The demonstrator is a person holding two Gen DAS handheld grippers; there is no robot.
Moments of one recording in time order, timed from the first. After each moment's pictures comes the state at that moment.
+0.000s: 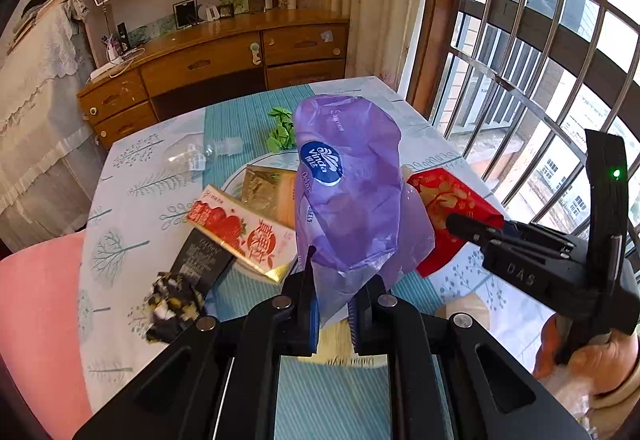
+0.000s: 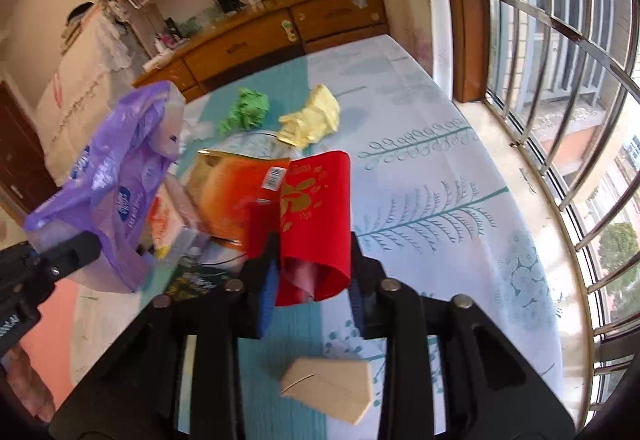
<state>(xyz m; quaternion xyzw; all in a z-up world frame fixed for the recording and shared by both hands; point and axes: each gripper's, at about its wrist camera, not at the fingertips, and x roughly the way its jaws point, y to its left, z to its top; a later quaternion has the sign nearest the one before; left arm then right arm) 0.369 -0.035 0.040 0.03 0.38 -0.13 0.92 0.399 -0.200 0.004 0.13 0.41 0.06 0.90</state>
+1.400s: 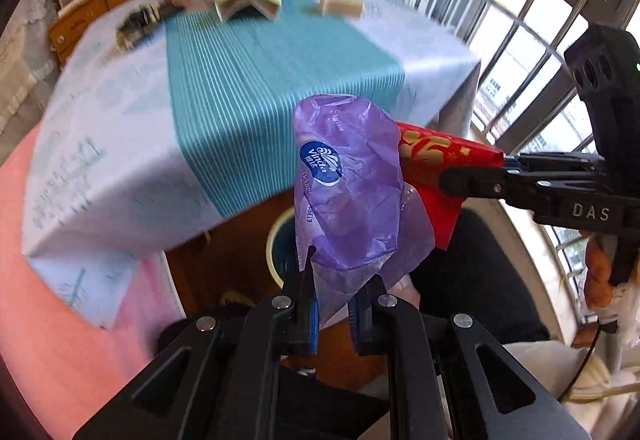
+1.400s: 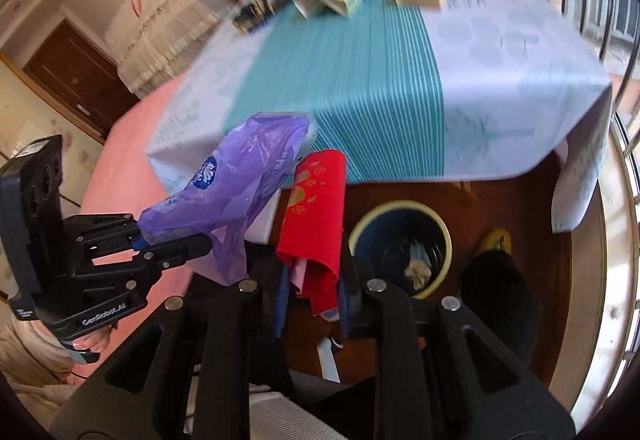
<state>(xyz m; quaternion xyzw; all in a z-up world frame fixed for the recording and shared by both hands) -0.044 0.005 -0.128 0.06 0.50 -0.22 0.84 0.029 -0.144 -0.058 0.13 0.52 0.20 0.82</state>
